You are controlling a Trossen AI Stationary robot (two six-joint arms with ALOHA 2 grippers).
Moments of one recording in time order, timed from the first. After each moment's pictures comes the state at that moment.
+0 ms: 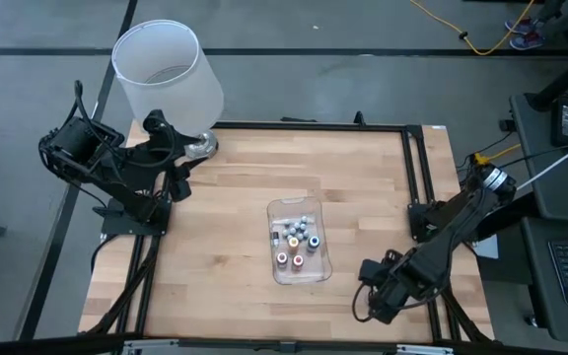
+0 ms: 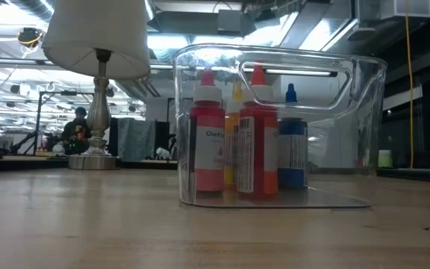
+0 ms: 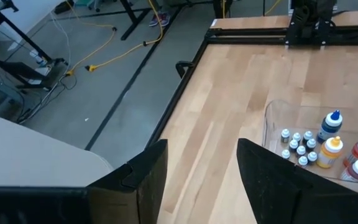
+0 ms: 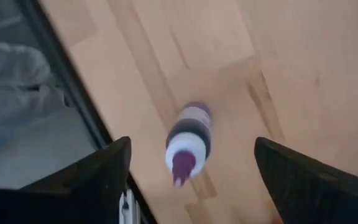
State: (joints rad) left arm -0.40 1.30 2.02 -1.57 -0.84 -0.39; right arm 0.81 1.56 1.23 -1.02 0.00 1.25
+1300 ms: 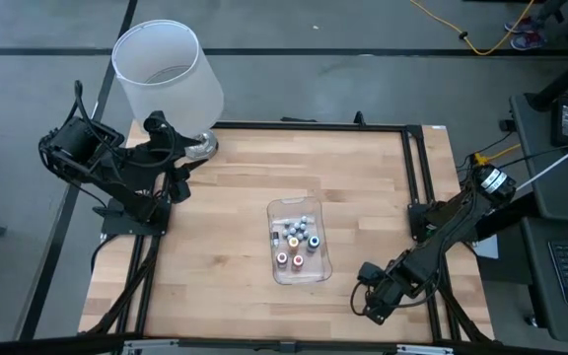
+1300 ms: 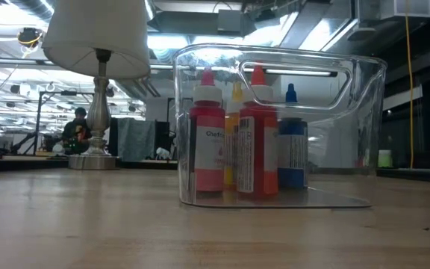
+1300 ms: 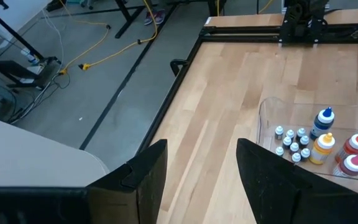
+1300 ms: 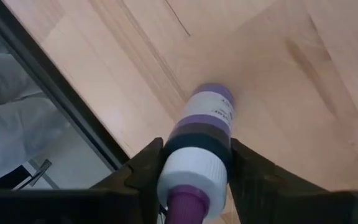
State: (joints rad) left arm -0.40 1.30 2.02 -1.57 -0.81 -0.39; right arm 0.82 1.57 0.99 -0.70 -0.13 1.46
